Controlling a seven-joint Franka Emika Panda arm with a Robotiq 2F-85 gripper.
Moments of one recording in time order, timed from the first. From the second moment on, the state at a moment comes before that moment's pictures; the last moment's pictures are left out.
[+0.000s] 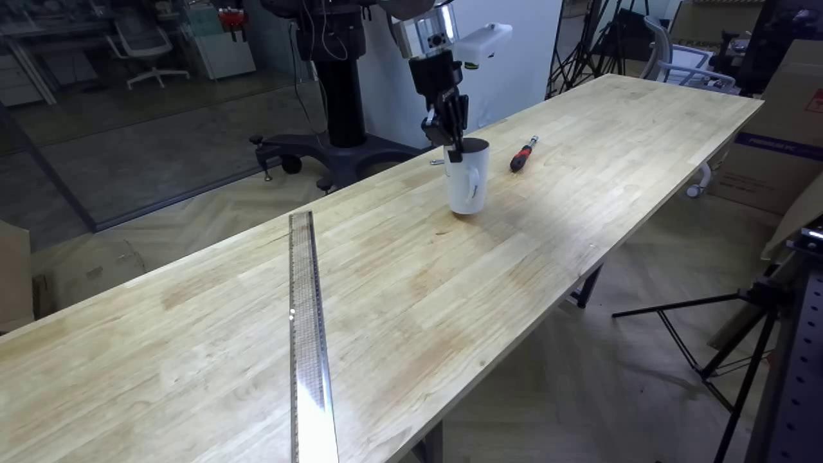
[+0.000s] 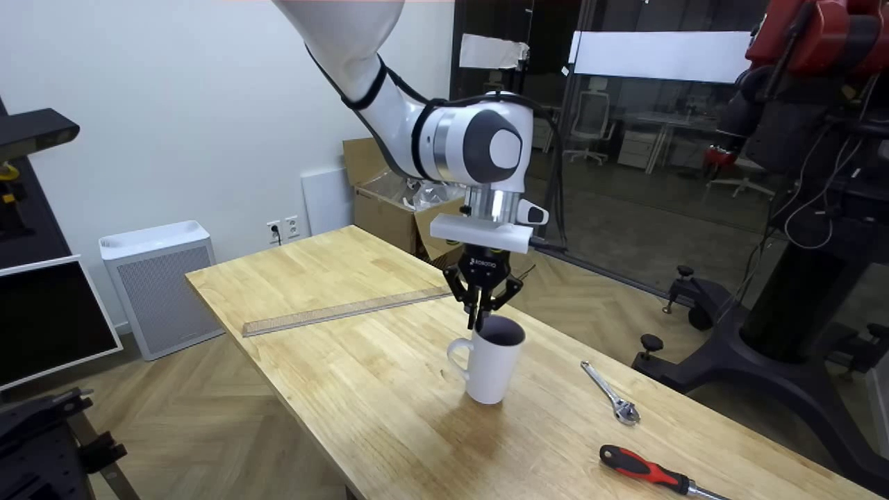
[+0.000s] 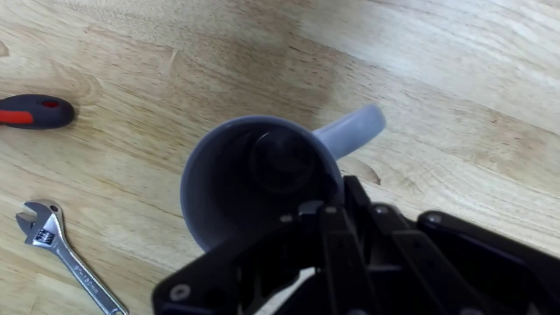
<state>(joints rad) -0.08 0.74 -0.02 -1.56 -0.14 2.09 -0.30</state>
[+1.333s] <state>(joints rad) -0.03 0.69 -0.03 -1.55 -0.18 2.09 -0.23</state>
